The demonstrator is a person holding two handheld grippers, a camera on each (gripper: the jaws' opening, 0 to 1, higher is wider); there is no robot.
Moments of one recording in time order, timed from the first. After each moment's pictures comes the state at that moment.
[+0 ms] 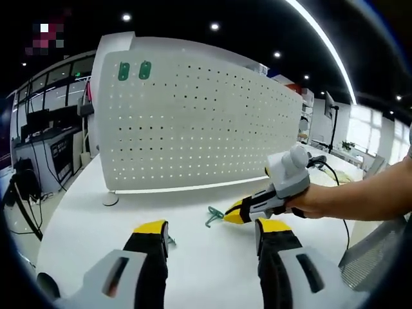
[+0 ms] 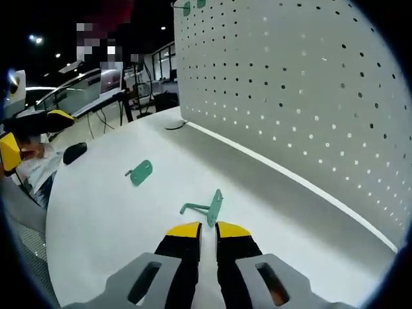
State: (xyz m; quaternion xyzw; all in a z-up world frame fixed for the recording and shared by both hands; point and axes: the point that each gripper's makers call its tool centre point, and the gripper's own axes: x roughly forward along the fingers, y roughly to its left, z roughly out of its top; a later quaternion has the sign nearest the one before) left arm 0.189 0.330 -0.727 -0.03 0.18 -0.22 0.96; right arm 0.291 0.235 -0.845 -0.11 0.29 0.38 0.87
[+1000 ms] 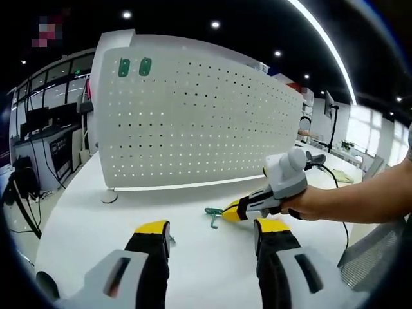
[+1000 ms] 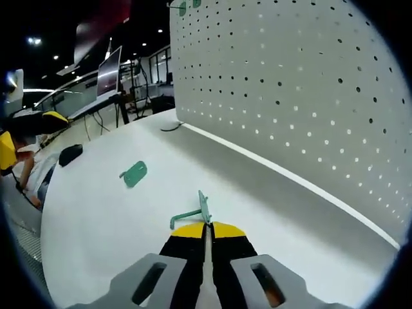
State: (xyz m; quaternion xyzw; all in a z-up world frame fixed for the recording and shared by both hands) left arm 0.188 0.329 -0.730 -0.03 0.18 -0.22 0.96; right arm 0.296 0.234 -0.844 -0.11 0.27 0.37 0.88
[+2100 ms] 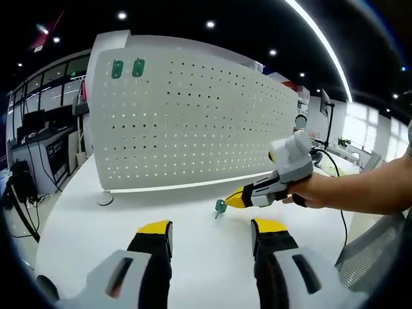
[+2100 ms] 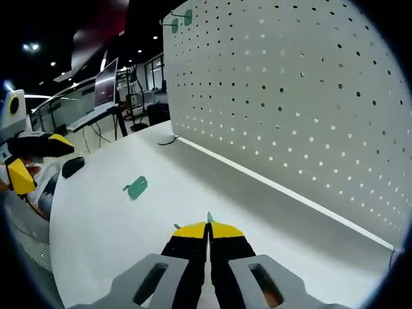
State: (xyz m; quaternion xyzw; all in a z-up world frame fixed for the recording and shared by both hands) left arm 0.187 0.320 -0.732 -0.02 0.19 -0.24 0.95; right arm 0.297 0.219 -0.816 -0.09 0.26 0.36 0.89
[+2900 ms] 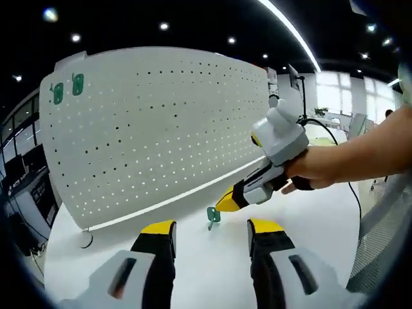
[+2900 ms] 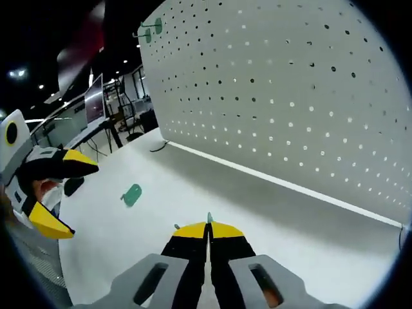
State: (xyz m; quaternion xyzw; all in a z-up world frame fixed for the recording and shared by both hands) left arm 0.233 0.259 -0.751 0.10 0.15 -0.32 0.93; right arm 0.304 0.198 -0.816 -0.03 0.29 0.34 0.89
